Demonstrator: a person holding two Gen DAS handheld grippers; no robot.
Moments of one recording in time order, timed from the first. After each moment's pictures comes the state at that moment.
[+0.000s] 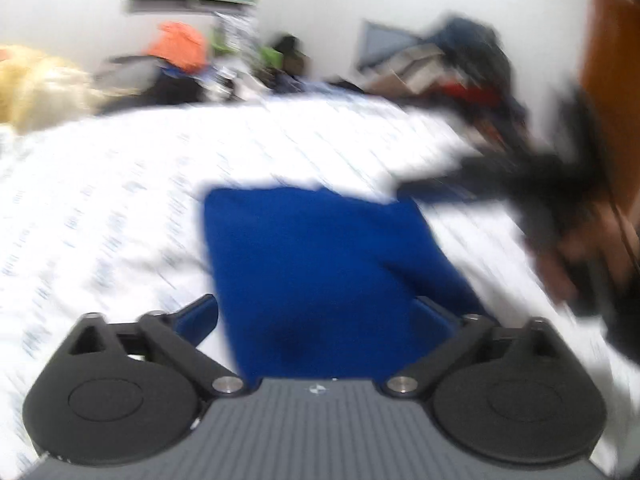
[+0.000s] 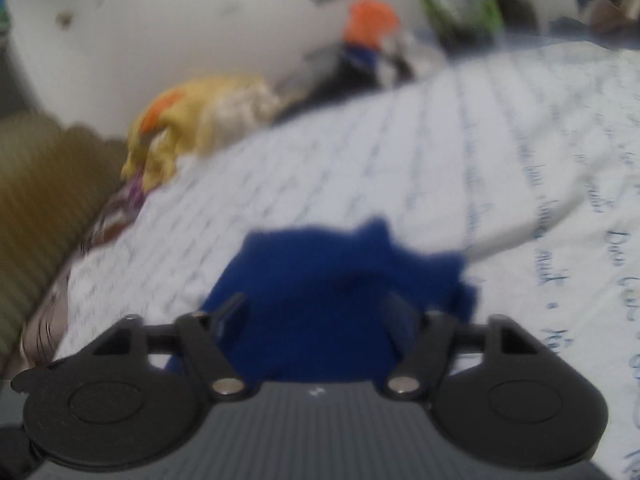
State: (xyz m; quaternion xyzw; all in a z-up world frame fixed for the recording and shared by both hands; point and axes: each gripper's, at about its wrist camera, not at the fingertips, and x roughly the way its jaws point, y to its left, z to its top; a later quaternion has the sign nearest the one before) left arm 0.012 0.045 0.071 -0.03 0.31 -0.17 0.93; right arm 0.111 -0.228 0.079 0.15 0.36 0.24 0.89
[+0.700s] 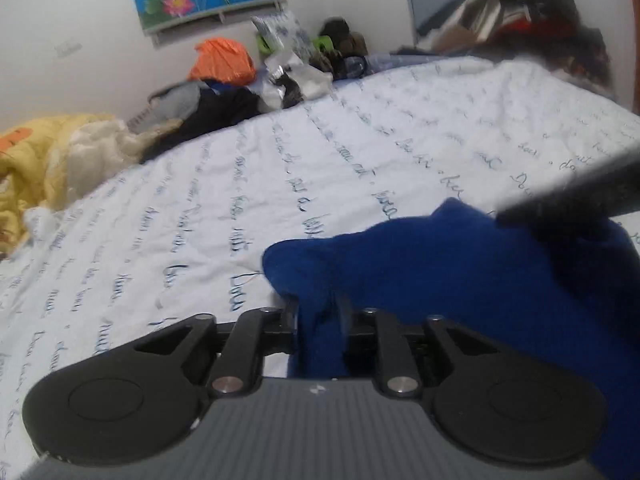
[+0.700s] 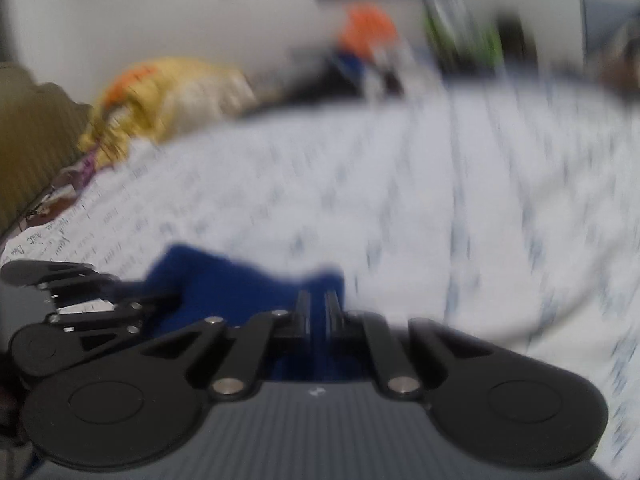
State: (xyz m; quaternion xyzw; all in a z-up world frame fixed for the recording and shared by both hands) left arm 0.132 -0.002 0.035 0.13 0.30 -0.06 0.94; right arm 0.184 -0.198 0.051 0.06 0.38 0.21 0.90
